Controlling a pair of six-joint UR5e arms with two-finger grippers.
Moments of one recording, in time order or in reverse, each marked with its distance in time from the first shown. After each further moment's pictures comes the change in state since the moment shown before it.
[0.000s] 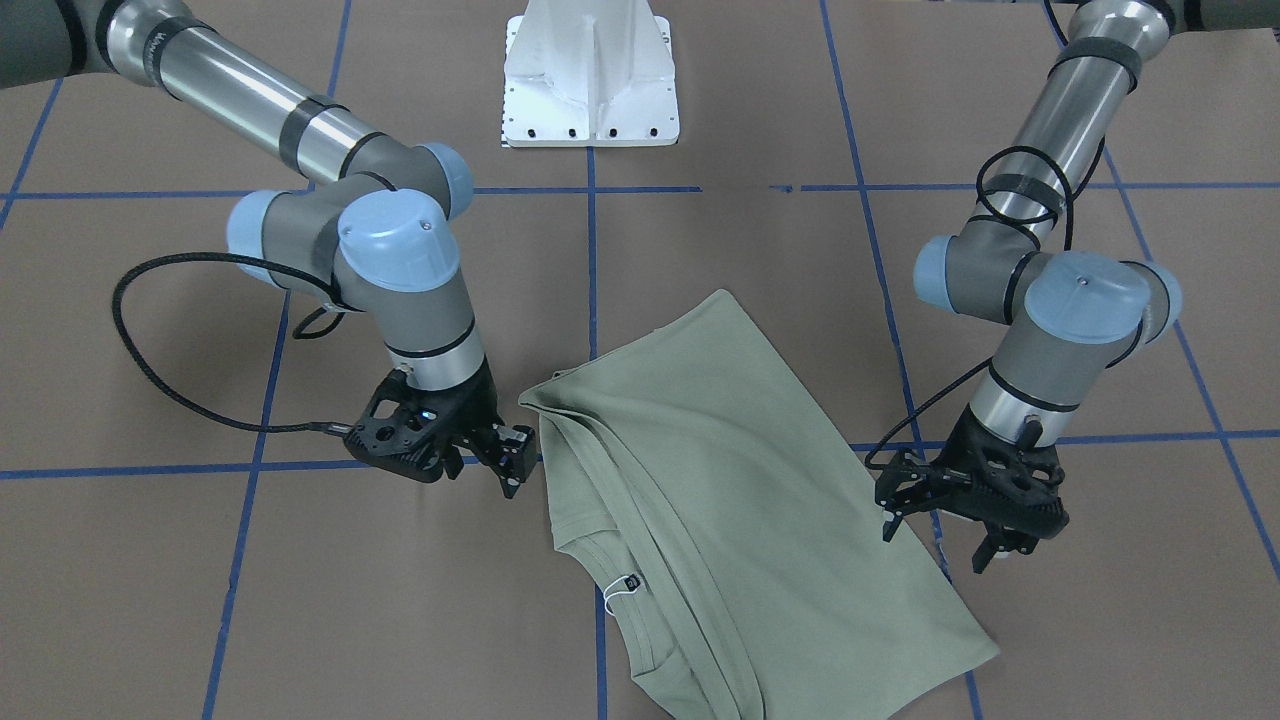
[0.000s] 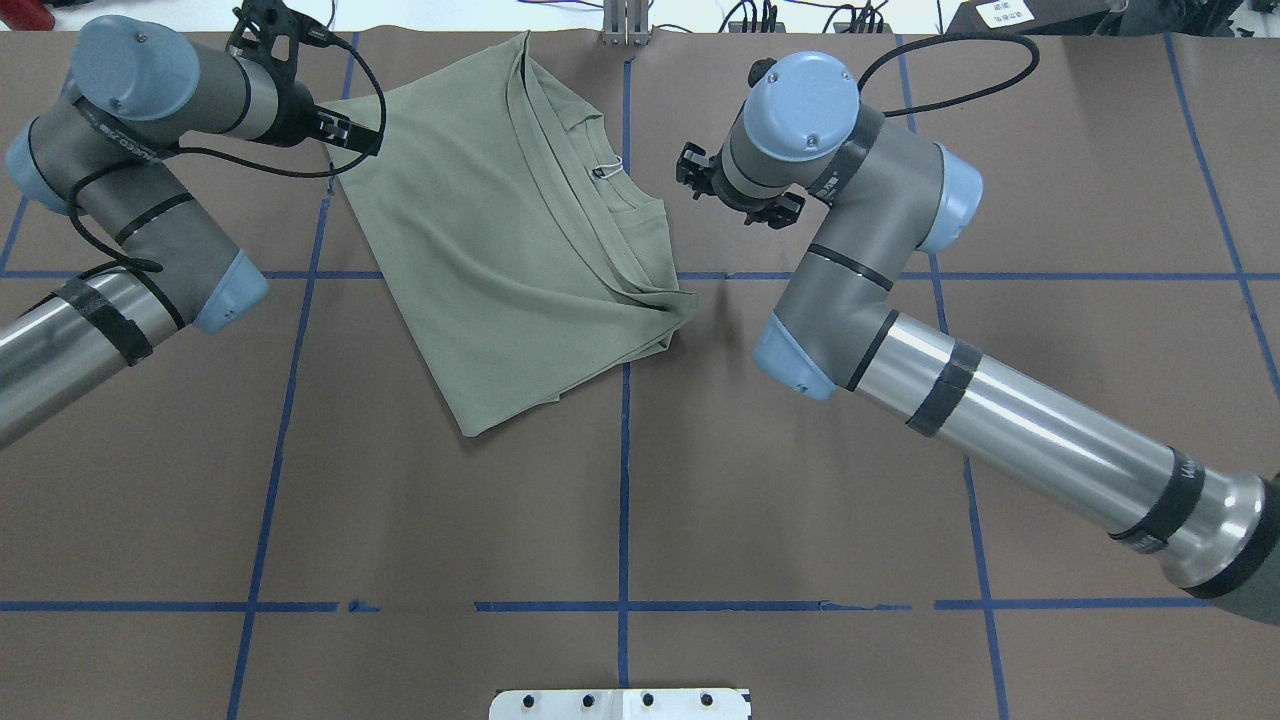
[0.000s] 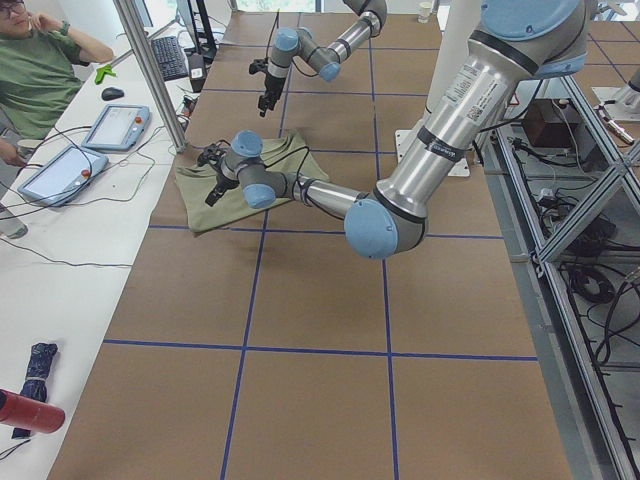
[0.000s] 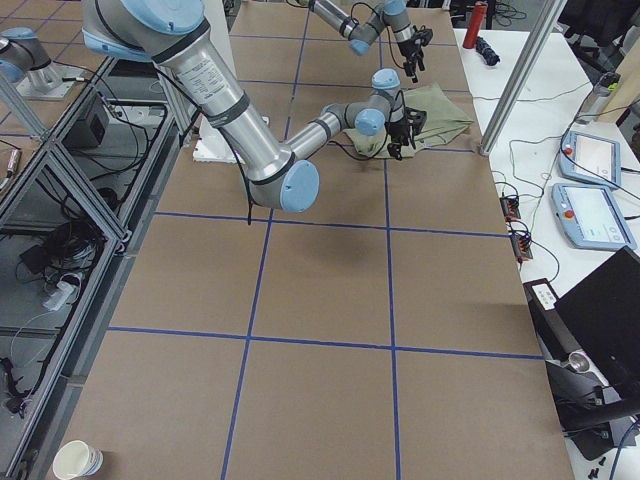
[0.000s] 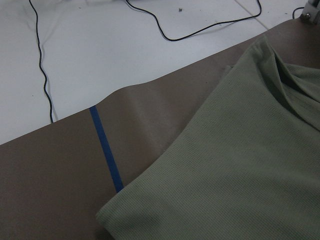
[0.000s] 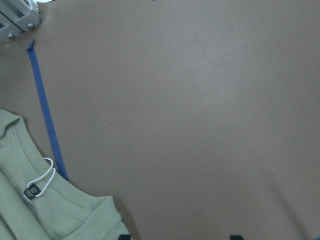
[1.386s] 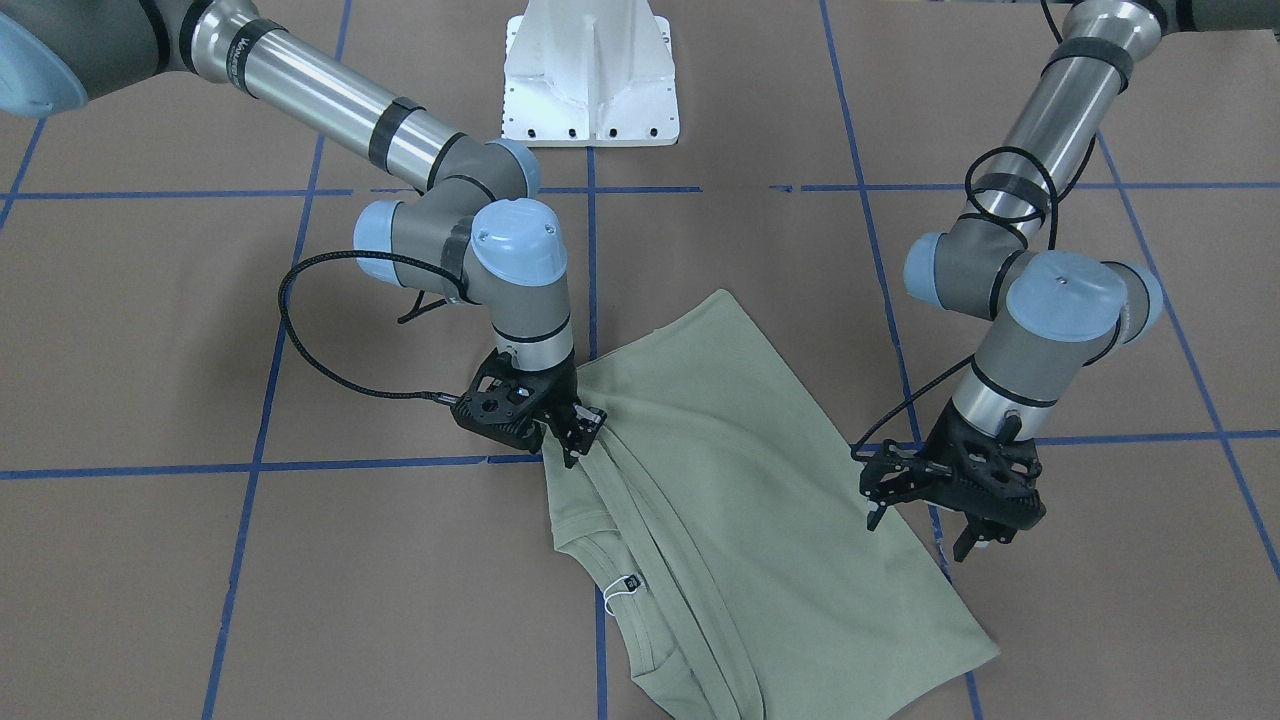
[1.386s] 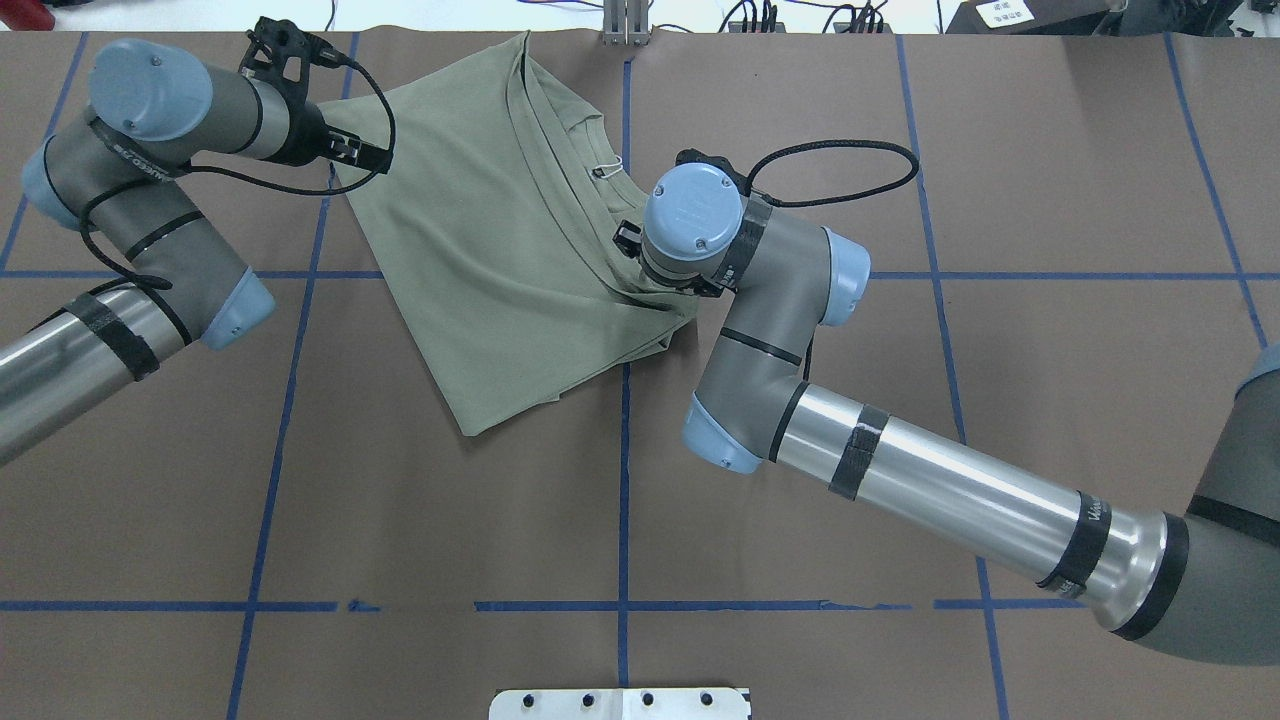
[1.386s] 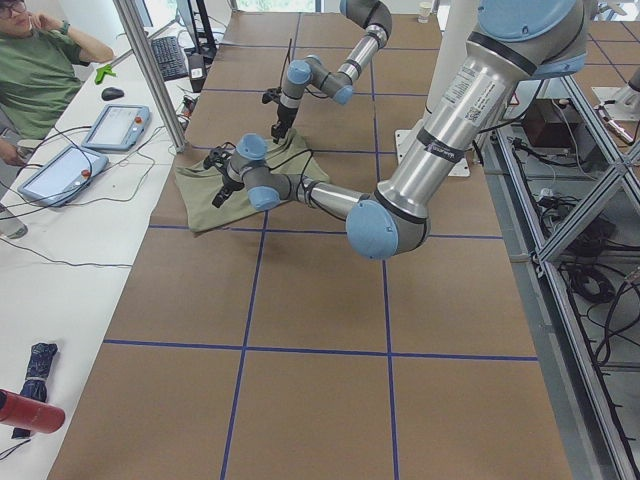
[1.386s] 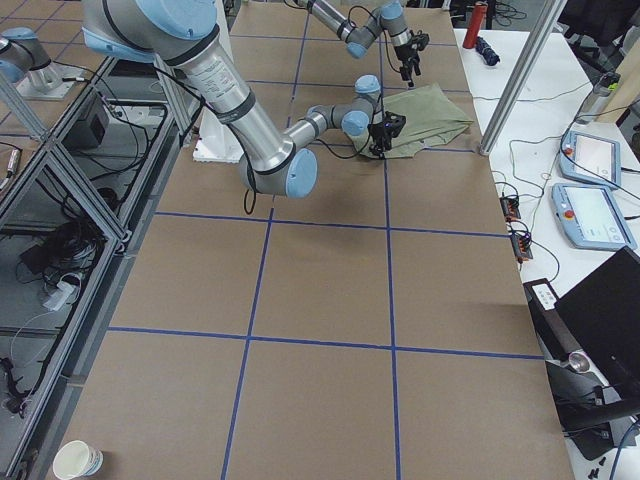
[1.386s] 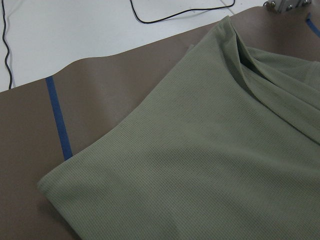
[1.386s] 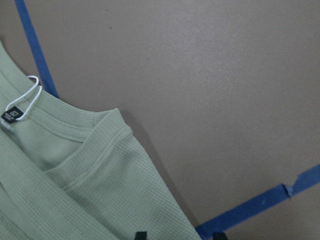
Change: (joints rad) left arm 0.020 0.009 0.004 -0.008 -0.001 -0.014; right arm -0.119 0.051 -0.098 0.014 -0.075 0.107
